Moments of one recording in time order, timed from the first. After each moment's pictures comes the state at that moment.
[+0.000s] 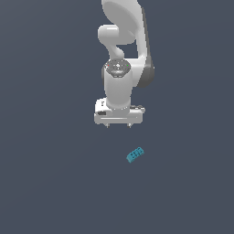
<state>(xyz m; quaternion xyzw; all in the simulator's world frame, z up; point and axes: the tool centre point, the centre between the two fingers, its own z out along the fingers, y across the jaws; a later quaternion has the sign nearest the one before) -0.006 0.007 0.154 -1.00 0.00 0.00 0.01</state>
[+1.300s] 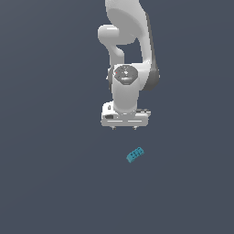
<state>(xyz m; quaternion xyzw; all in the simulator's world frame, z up) -0.007 0.034 0.136 -1.00 0.01 0.01 0.02</state>
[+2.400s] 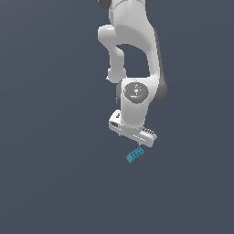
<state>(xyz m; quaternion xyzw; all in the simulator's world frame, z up) 0.038 0.060 0.107 -0.97 0.24 0.01 0.01</state>
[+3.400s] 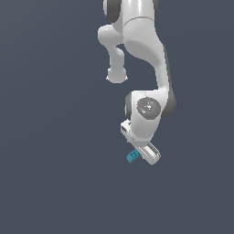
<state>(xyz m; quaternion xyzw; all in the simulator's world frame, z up) 0.073 0.090 0.077 -0.90 0.44 0.00 0.00</state>
